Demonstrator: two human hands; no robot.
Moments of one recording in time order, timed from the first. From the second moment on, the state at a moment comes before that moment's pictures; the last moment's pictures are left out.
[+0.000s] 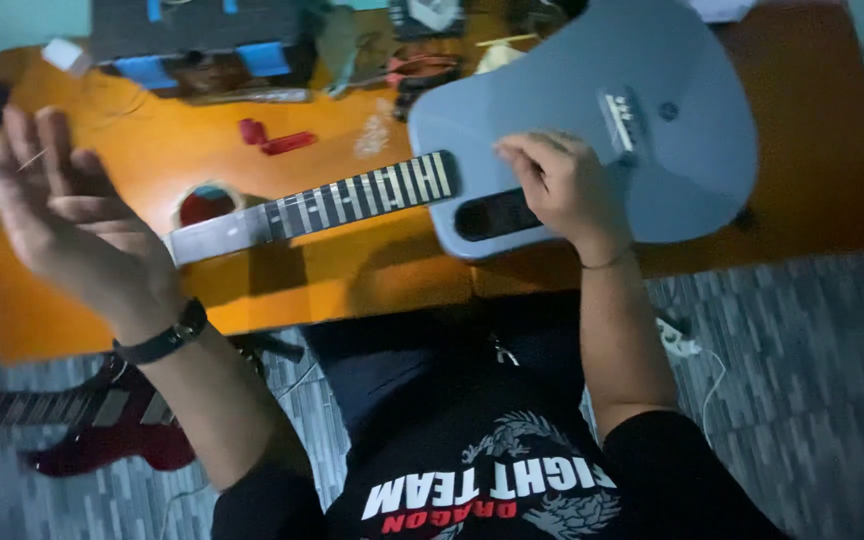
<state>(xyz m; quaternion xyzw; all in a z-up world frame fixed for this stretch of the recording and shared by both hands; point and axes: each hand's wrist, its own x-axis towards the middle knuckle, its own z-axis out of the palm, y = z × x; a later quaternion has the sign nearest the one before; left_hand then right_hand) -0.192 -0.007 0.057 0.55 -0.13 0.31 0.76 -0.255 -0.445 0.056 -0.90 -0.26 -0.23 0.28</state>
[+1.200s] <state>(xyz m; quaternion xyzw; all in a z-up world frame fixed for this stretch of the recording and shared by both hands) -0.167 -0.437 -0.010 0.84 -0.47 0.19 0.20 -0.316 -0.711 -0.042 -0.69 0.45 -0.15 0.54</state>
